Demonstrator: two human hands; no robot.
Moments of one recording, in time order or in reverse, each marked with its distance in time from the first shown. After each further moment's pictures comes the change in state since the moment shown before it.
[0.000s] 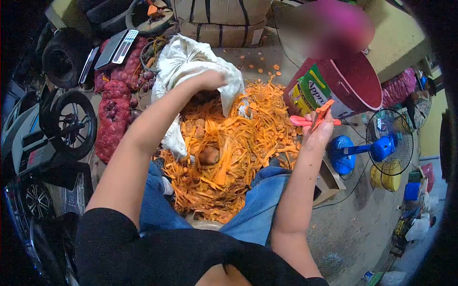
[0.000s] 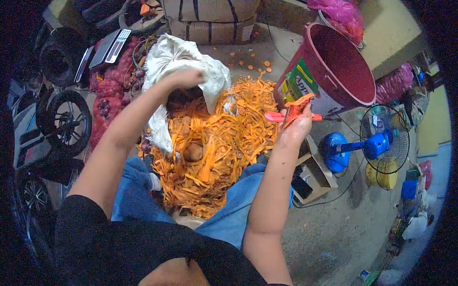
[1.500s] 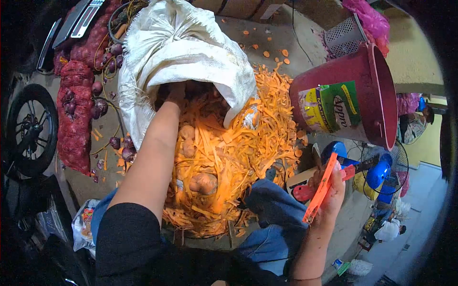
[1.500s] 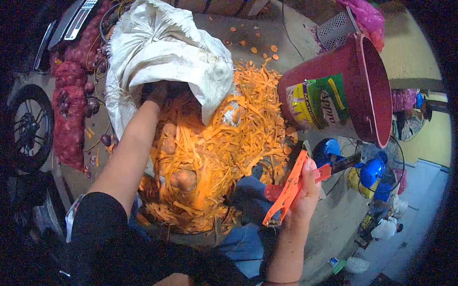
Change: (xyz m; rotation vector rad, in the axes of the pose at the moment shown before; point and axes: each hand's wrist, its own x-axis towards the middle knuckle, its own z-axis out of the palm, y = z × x) left_hand 0.130 -0.247 0.275 -1.367 0.499 -0.631; right_hand 0.002 0.074 -0.005 -0.728 -0.094 0.099
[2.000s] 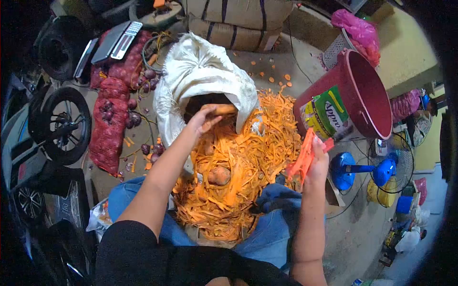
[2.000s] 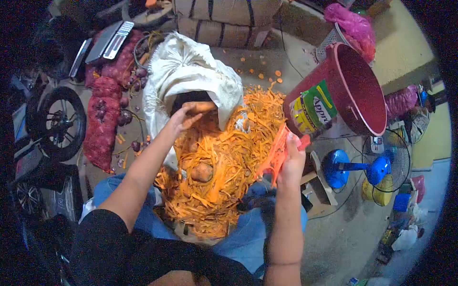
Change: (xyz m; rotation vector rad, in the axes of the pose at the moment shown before) left_hand -0.207 0.132 -0.010 -0.724 -0.416 -0.173; right_hand -0.032 -0.018 0.010 0.309 -0.187 -0.079
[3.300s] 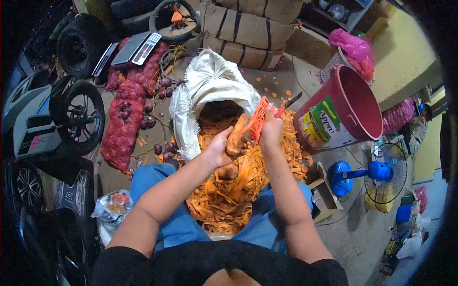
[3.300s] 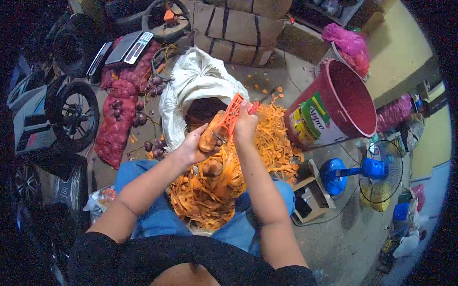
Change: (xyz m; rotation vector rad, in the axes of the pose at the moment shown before) left_hand -0.178 0.000 0.096 -0.266 -0.367 -0.230; right_hand -0.010 0.059 0.109 0.048 -0.161 -0.046
